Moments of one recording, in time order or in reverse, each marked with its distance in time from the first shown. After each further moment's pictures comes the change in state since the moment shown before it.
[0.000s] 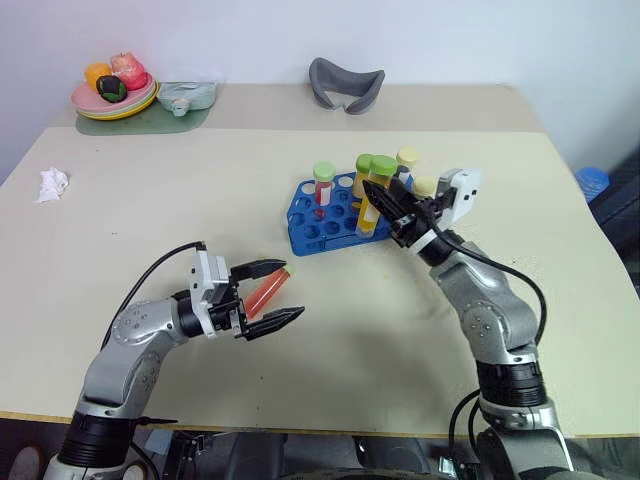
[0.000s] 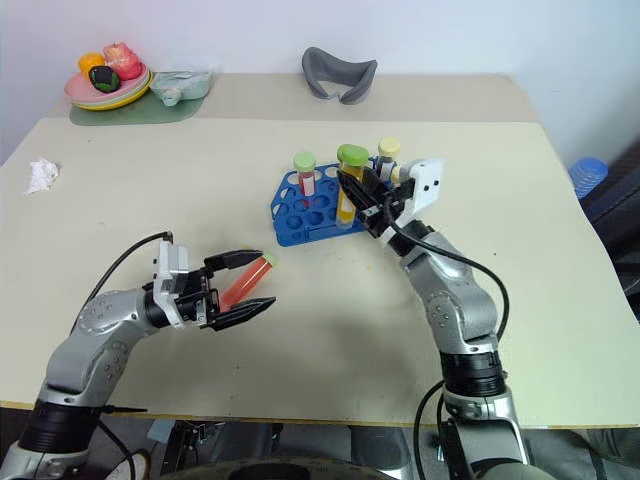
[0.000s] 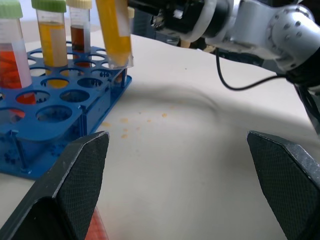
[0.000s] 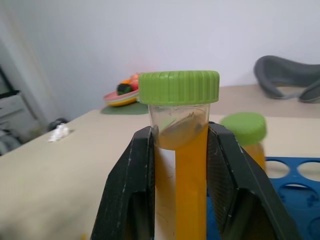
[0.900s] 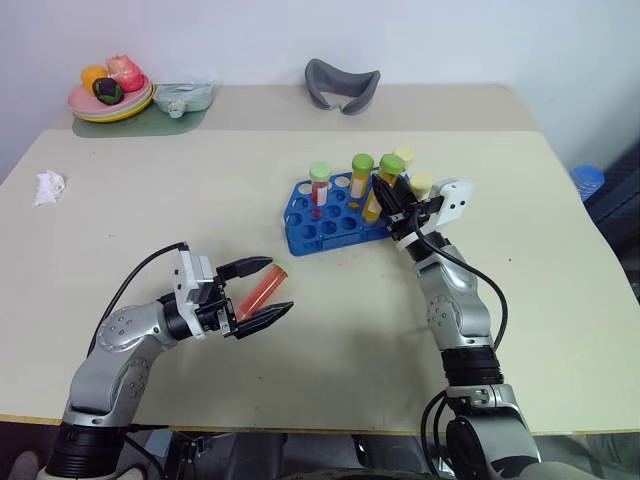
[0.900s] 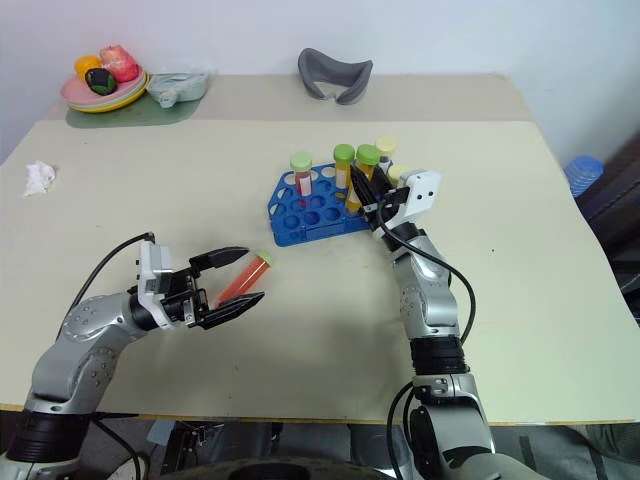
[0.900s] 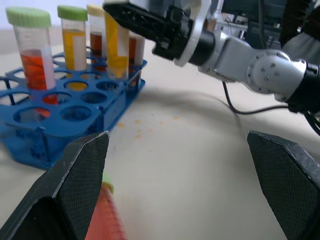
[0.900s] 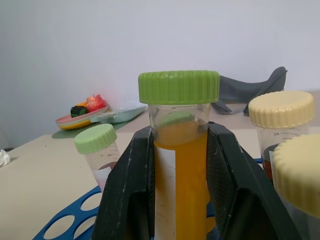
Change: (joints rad) left arm 0.036 0.003 0.080 -0.022 -0.044 -0.001 0.029; right arm -0.069 0.124 -0.049 0.337 -0.151 -0.345 0.038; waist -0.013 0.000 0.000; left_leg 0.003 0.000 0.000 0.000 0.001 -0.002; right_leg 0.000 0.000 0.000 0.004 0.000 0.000
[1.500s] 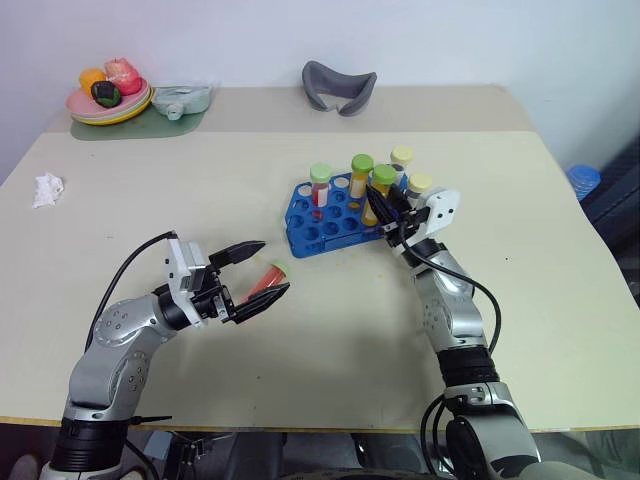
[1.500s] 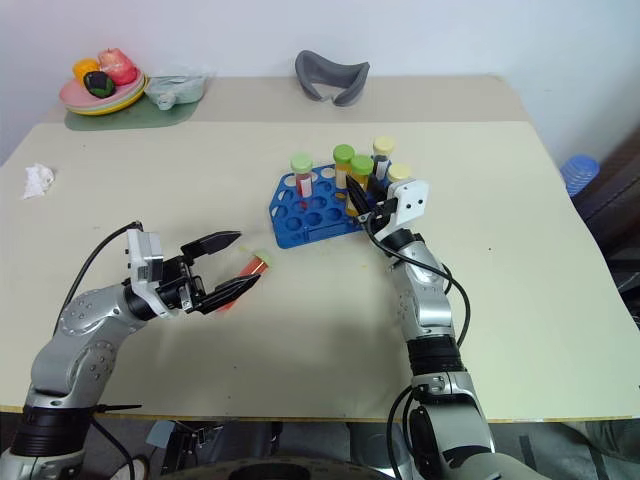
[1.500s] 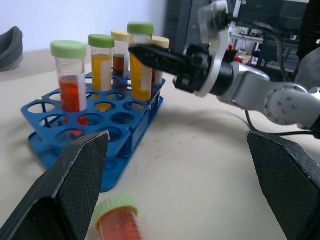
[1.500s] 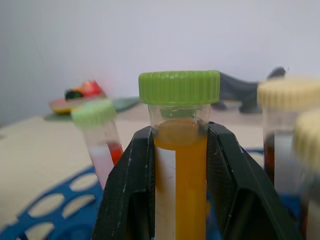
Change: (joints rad) left arm -0.028 -0.020 0.015 0.000 -0.001 0.000 0.049; right arm 0.000 -0.006 0.015 0.114 -0.109 -0.129 0.020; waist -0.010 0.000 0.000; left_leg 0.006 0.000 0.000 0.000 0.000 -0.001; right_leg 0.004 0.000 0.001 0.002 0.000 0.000
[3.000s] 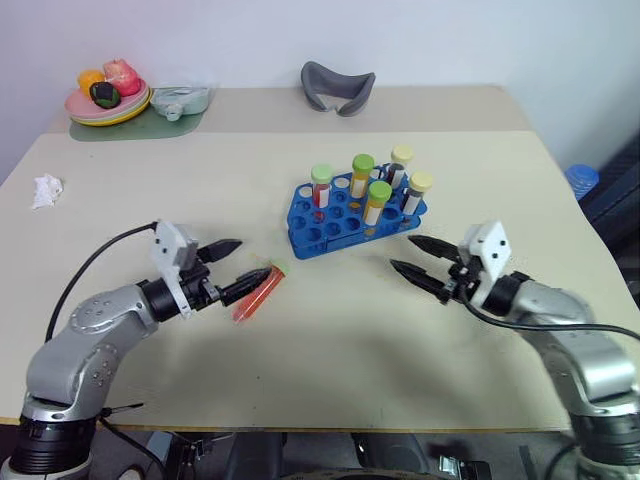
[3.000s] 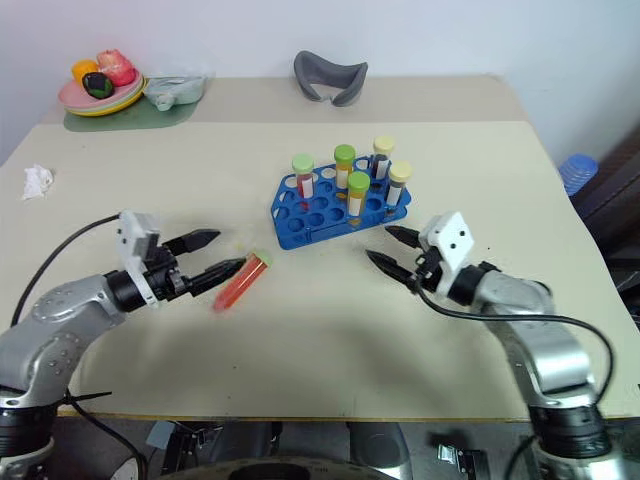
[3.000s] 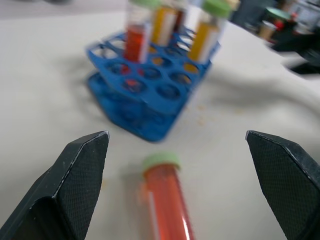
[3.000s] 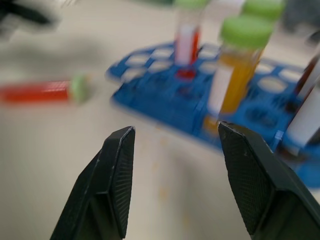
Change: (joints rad) left arm -0.037 0.155 0.116 -0.172 -0.139 0.490 0.360; right arm 0.372 -0.636 -0.061 -0.742 0.248 0.672 0.316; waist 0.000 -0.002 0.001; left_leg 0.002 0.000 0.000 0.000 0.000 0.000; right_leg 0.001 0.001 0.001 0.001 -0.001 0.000
